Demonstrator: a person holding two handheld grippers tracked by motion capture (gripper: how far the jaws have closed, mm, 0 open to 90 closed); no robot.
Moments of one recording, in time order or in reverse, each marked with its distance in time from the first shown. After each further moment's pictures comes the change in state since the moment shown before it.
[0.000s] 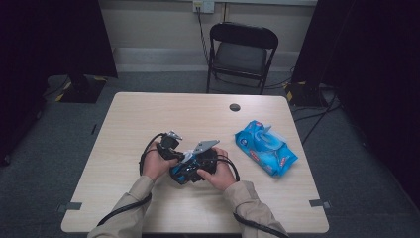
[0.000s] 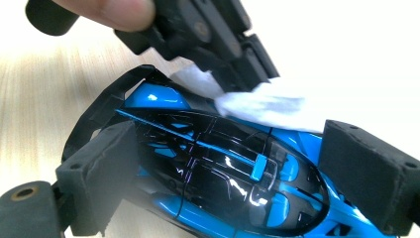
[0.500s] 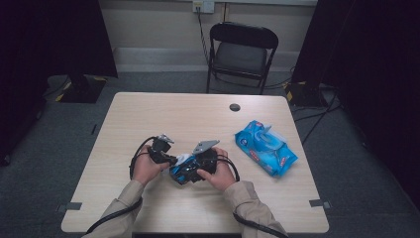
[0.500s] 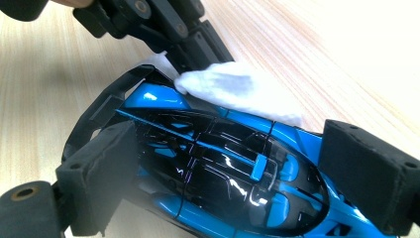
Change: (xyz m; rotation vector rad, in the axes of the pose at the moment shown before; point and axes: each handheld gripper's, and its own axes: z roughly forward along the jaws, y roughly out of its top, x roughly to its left) left arm 0.007 -0.018 -0.017 0.024 -0.013 -0.015; right arm 0.000 0.000 0.000 -0.001 -0.001 -0.002
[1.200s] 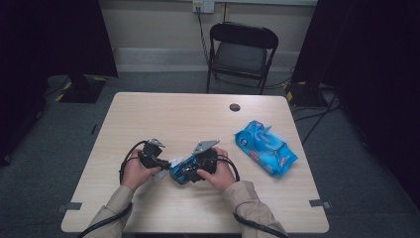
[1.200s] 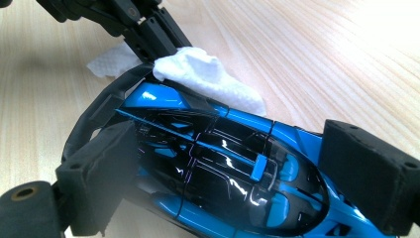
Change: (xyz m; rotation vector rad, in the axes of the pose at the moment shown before) left arm 0.006 -0.023 -0.019 0.004 -0.002 -0.009; right arm 0.000 0.000 0.000 0.001 0.000 -0.003
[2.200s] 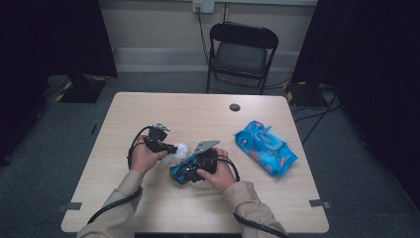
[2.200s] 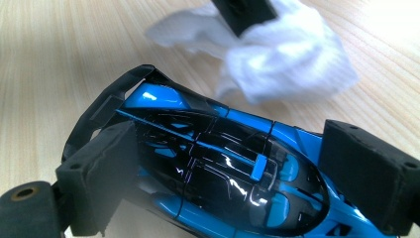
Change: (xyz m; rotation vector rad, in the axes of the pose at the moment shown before) left arm 0.010 0.052 0.011 -0.078 0.041 -0.025; right arm 0.000 -0.001 0.000 -0.006 -0.001 0.003
